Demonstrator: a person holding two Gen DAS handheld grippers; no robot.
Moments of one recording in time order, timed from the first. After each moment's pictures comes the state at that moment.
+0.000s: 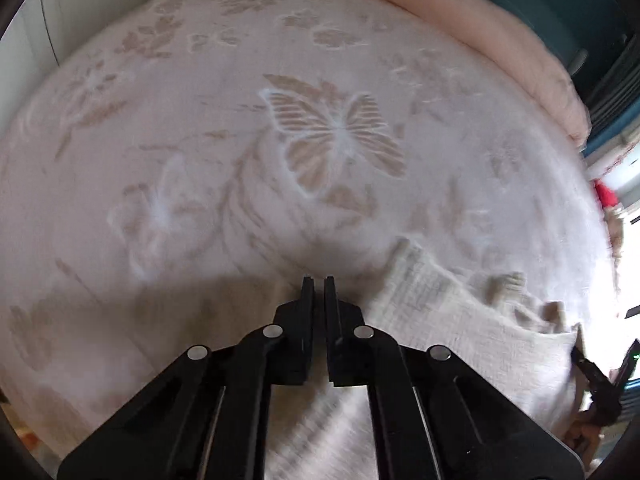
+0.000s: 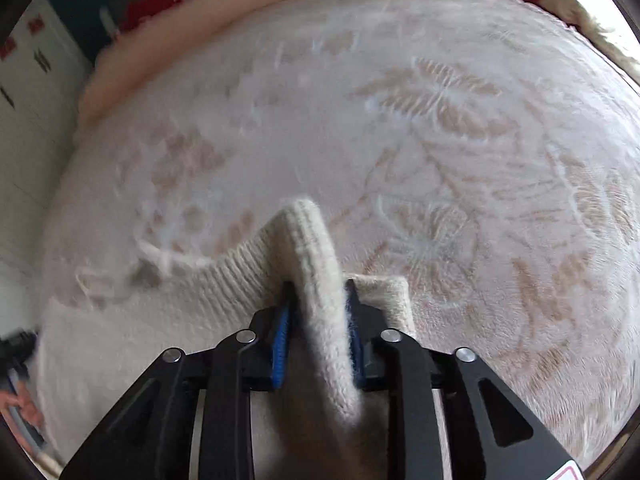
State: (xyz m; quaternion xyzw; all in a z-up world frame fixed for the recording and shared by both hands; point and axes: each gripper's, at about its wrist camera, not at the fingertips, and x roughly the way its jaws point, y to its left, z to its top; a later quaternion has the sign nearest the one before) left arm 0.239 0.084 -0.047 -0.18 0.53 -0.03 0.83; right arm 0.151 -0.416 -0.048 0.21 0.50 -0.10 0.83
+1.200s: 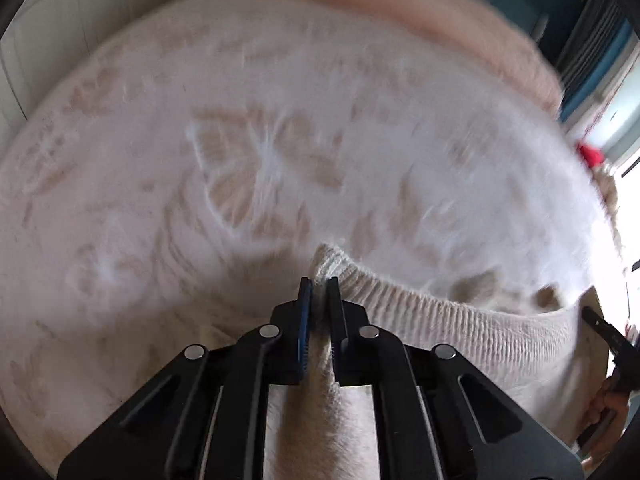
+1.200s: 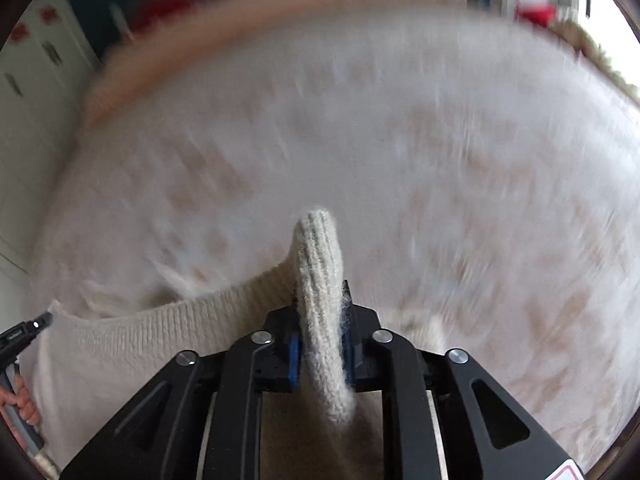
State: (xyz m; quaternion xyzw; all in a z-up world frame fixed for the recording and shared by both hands) left arm 0.270 0.047 -0.056 -0.09 0.54 -0.06 0.84; right arm 0.177 -0.400 -0.060 0.18 0.52 -0.10 0.83
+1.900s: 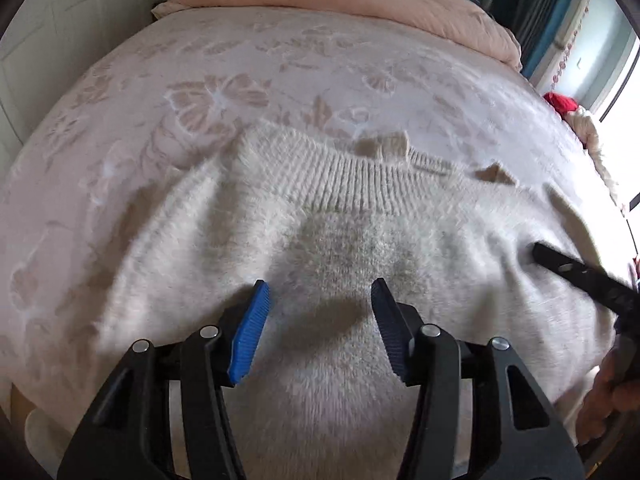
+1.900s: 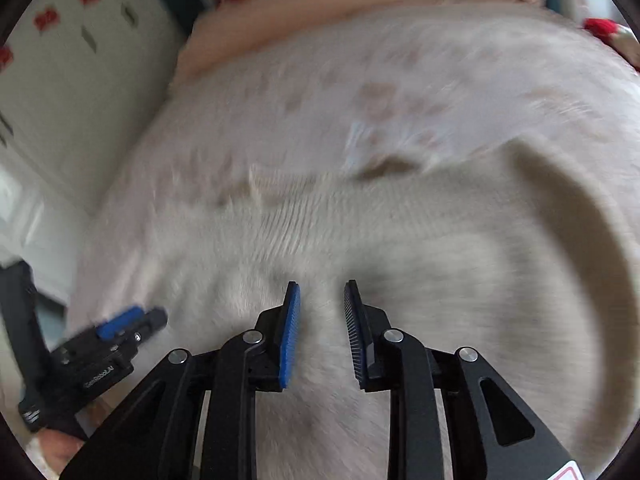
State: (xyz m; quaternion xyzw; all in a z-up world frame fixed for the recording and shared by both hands) left arm 0.140 0.000 -0.026 -0.04 0.50 -0.11 0.86; right arm 0.106 -0.262 -0.007 0.18 0.48 0.02 0.86
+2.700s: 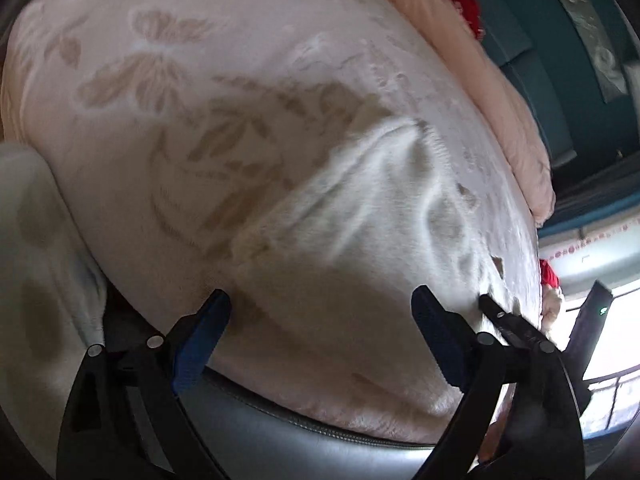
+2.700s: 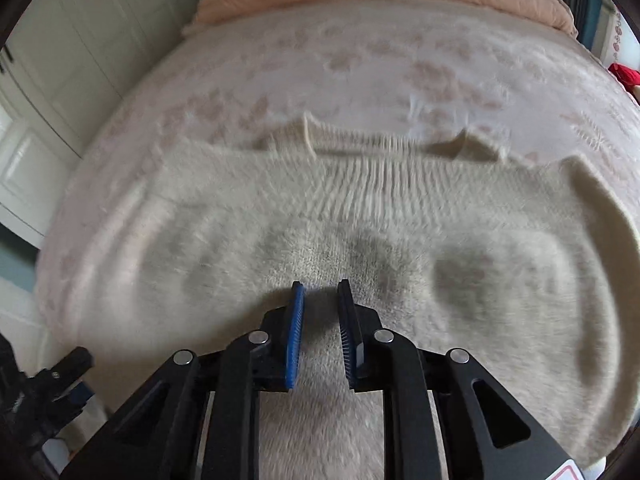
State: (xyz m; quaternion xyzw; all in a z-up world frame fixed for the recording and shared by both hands) left arm 0.050 0.120 -0.072 -0.37 0.50 0.01 0.78; right arm 0.118 -0.178 -0.035 0.07 0.55 0.04 0.83
